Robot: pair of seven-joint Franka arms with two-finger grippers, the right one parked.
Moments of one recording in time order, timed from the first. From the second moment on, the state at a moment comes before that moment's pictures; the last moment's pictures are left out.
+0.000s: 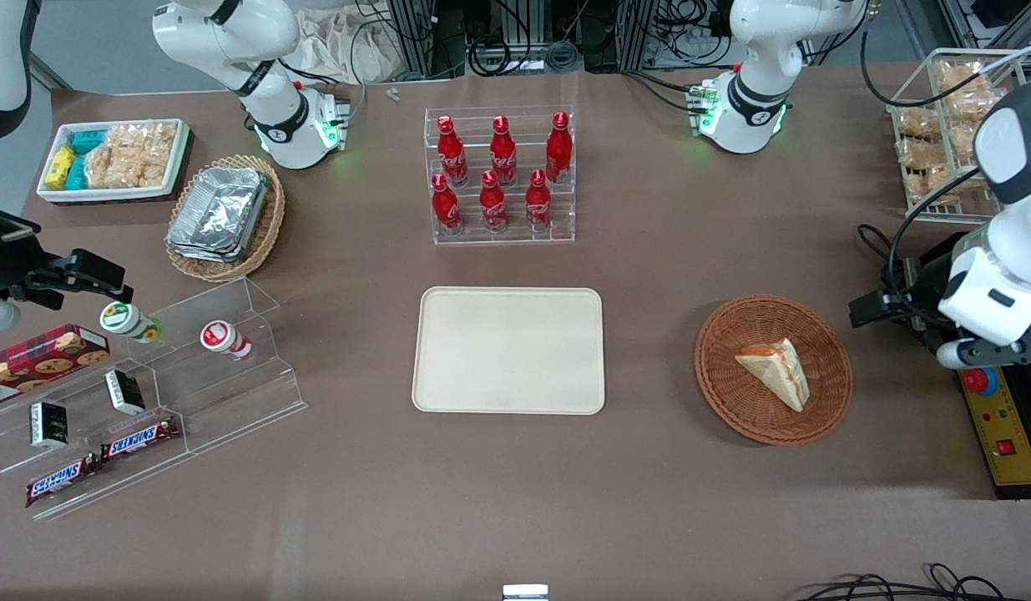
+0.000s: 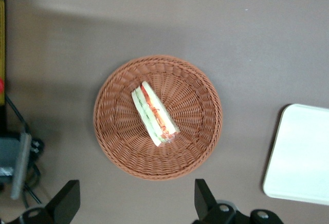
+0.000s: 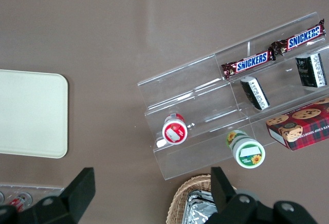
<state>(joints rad) 0.16 0.19 -0.23 -1.61 0.00 1.82 -0.26</state>
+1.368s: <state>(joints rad) 0.08 0.45 -0.22 -1.65 0.13 1.97 -0.88</state>
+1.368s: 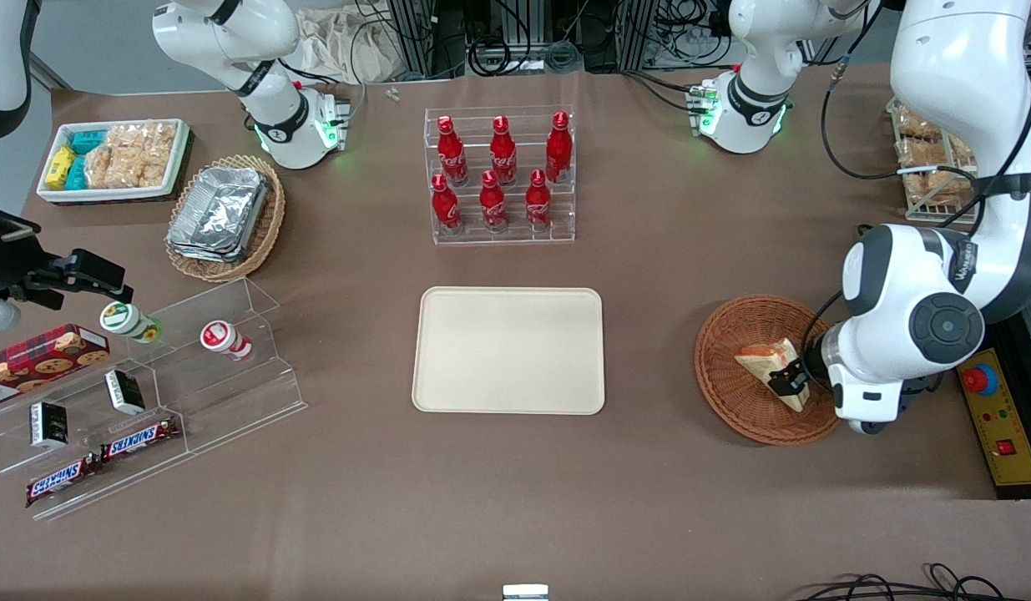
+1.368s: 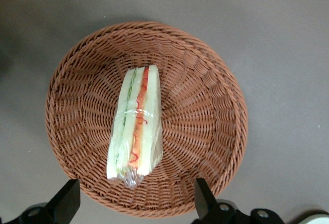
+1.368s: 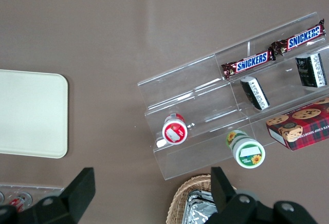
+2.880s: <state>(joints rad) 0.11 0.52 -0.22 -1.80 0.13 2.23 -0.97</state>
